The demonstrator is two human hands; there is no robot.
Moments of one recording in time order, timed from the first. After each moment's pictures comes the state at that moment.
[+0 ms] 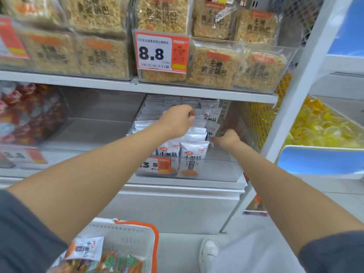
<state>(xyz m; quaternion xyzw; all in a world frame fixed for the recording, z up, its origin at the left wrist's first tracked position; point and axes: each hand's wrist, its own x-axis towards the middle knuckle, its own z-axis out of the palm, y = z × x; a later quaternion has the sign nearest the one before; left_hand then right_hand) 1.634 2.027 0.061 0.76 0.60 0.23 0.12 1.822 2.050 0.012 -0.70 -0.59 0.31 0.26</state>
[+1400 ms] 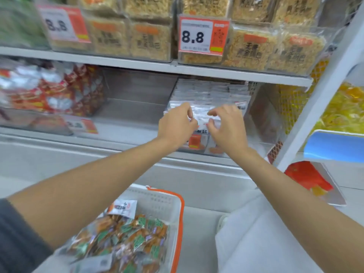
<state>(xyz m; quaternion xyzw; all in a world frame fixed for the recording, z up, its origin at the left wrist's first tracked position) 1.587 1.910 0.034 0.63 0.69 0.36 0.06 1.742 1.951 0.013 -0.44 -0.80 -0.05 0.41</state>
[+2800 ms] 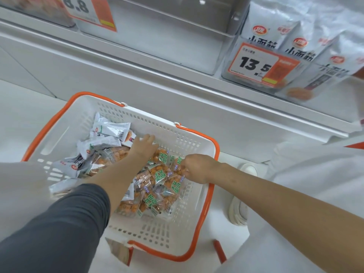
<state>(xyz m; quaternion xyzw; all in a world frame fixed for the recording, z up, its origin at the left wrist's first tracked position) 1.420 1.808 -0.313 0.69 0.65 -0.31 0.09 1.624 1.841 -0.220 -0.30 -0.87 0.23 -0.30</state>
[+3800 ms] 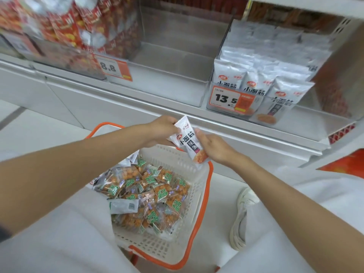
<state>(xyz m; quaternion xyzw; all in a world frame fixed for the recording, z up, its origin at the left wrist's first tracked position) 1.474 1.838 -0.074 0.40 0.69 0.30 0.52 1.653 1.877 -0.097 -0.48 -0.76 0.44 0.05</state>
